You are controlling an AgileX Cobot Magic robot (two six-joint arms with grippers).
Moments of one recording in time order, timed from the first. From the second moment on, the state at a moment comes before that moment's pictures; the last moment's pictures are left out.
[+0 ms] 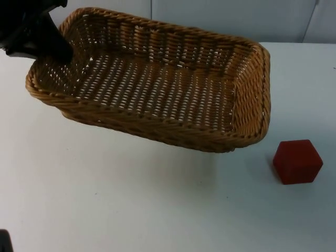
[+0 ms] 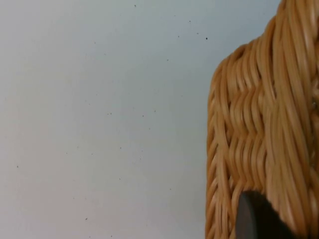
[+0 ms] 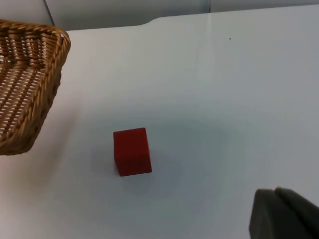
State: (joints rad) right arm 0.02 0.00 -0.52 0.00 1.08 0.05; left arm -0.05 1.76 -1.15 -0.89 0.77 0.63
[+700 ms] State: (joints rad) right arm -0.08 0.00 -0.52 0.00 1.08 0.05; left arm -0.05 1.76 -1.15 -0.89 0.70 0.63
